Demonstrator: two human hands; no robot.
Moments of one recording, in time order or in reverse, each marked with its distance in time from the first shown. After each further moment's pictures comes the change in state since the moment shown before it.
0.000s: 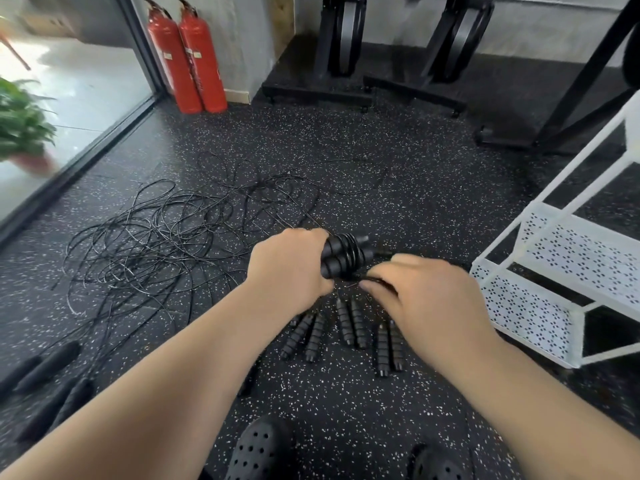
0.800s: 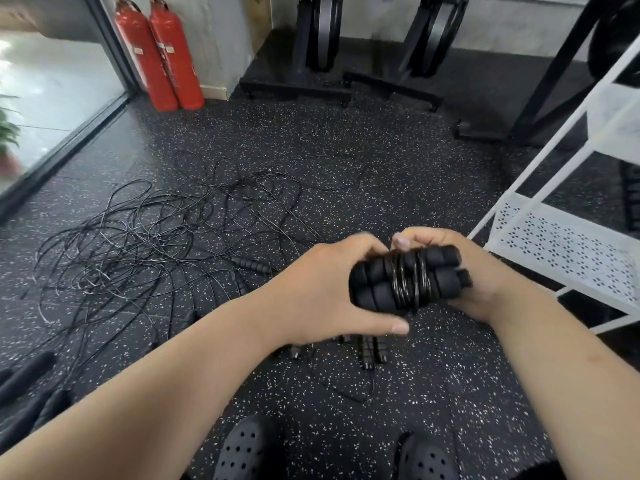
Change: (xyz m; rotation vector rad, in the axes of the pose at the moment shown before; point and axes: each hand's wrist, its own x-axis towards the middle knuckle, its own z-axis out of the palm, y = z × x) left_hand -0.036 0.048 -0.026 -0.640 -0.266 0.363; right_hand 0.016 0.079 -0.006 1.415 -0.374 0.386
